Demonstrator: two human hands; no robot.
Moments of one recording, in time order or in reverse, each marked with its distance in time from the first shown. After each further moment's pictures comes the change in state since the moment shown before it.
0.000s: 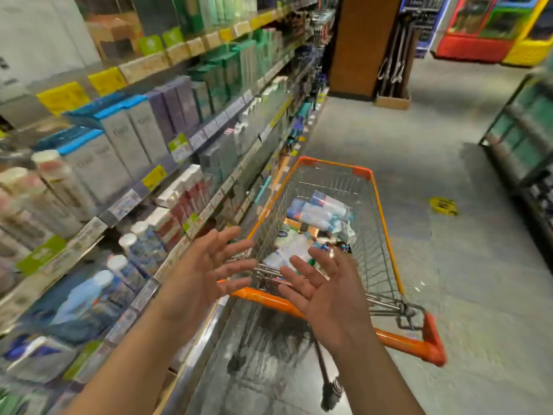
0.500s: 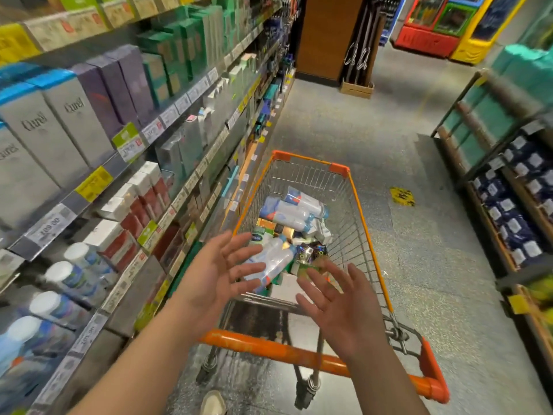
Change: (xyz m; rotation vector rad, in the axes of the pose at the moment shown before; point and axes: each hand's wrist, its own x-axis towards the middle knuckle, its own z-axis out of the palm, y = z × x) left_hand 0.138 -0.018 0.009 -0.129 -0.040 -0.251; right_hand 0.089 -0.025 -0.013 0.019 0.232 -0.047
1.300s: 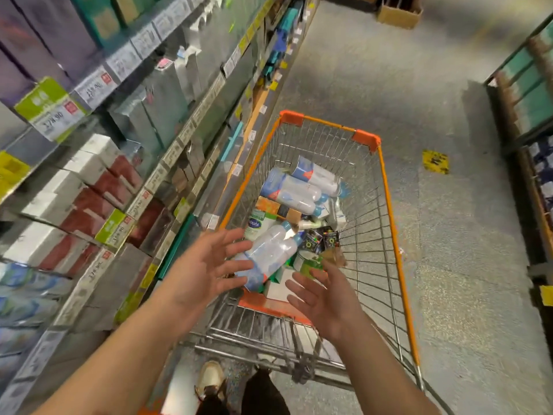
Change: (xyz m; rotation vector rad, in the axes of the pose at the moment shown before) left_hand 0.151 -0.008 0.011 0.129 0.141 -0.168; right_hand 0.205 -0.006 -0.004 -0.196 0.160 0.319
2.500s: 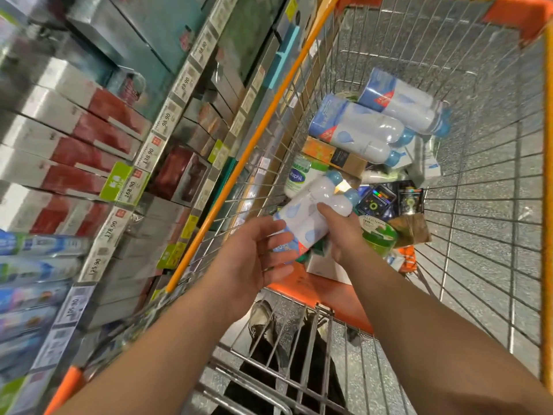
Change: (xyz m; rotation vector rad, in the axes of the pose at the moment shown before) left_hand 0.114 -0.071 0.040 -0.051 0.351 -0.328; right_hand 0.279 0.038 0.024 -0.163 -0.042 -0.022
